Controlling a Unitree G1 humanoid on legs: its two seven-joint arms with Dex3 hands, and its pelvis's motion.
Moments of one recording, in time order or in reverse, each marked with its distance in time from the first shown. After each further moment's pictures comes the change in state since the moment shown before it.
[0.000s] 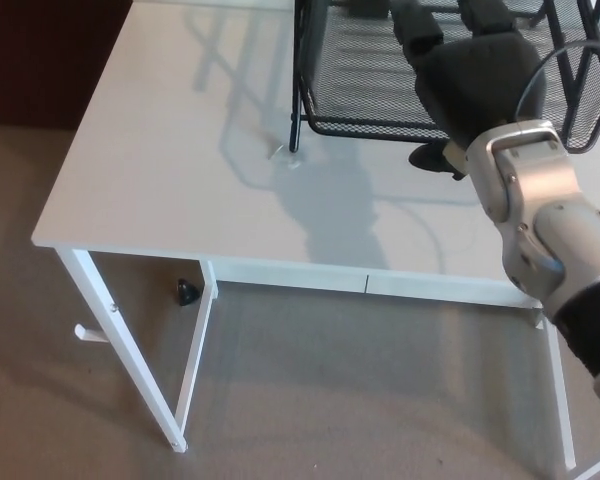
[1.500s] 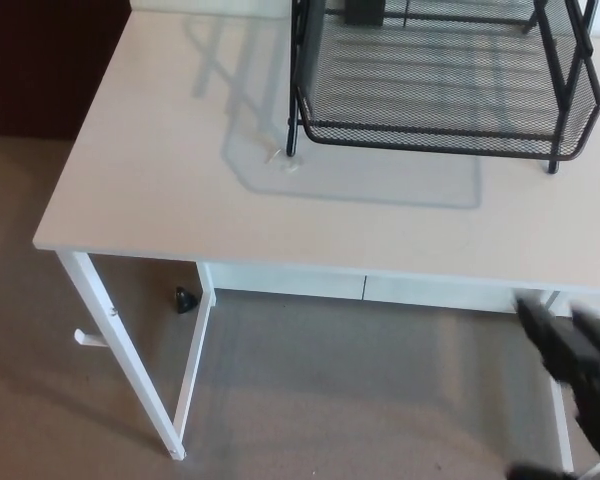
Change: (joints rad) left_arm -0.049 -0.004 0.004 0.005 0.002 0.002 0.000; right_arm 1.262 -0.164 -0.396 -0.831 0.332 -0.236 0.151
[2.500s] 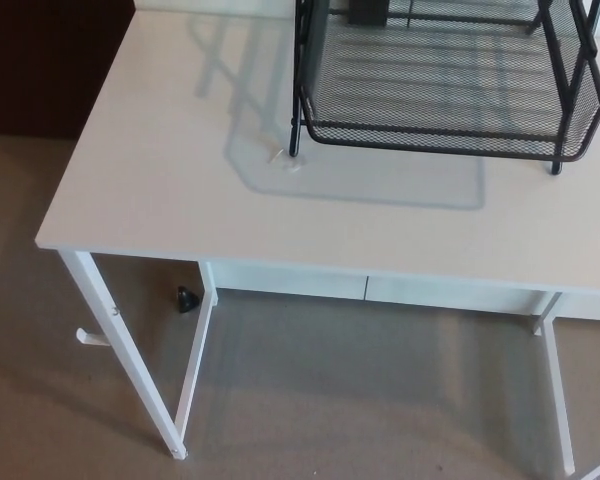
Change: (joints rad) left_arm -0.052 0.014 0.018 0.046 -0.005 0.008 -0.008; right_arm -0.155 -0.005 -0.092 0.811 0.365 -0.205 0.057
